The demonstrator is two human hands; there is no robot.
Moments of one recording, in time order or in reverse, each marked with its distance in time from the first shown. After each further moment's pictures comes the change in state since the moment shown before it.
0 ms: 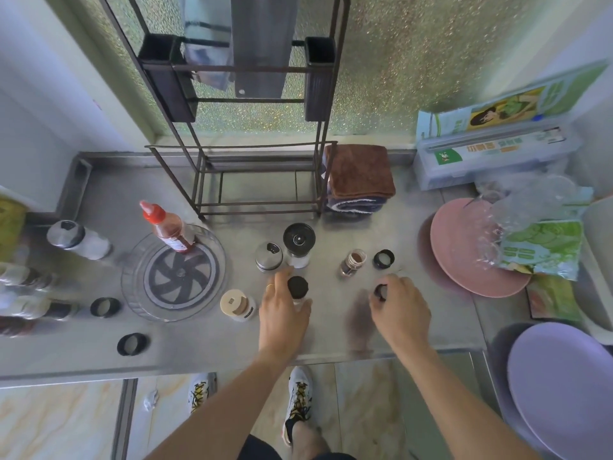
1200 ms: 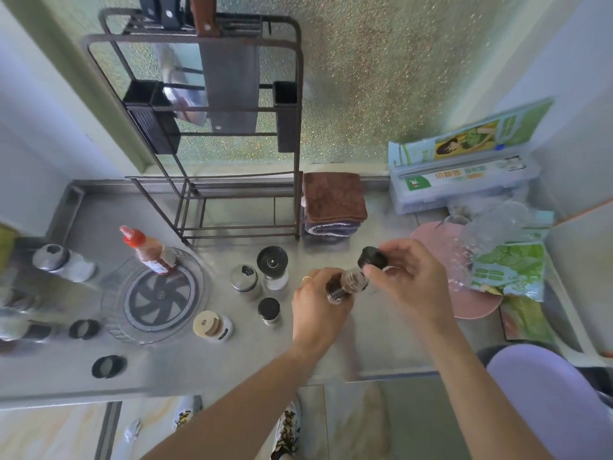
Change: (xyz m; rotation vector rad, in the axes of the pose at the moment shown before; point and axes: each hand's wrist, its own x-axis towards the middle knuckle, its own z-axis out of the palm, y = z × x) left_hand 0.003 0.118 0.039 -0.151 -0.037 0.113; right_hand 0.023 0.008 -0.119 0.987 0.089 -0.202
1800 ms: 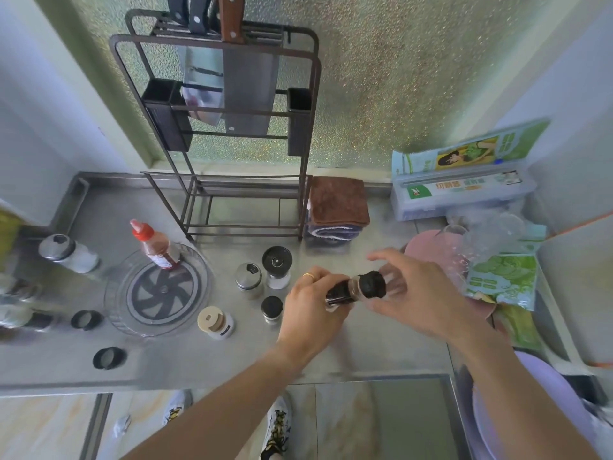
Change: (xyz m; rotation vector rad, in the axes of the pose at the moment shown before) left_hand -0.008 0.004 -0.038 0.062 -0.081 0.226; right_hand -0.001 -0.044 -0.020 -0.752 -0.444 -0.100
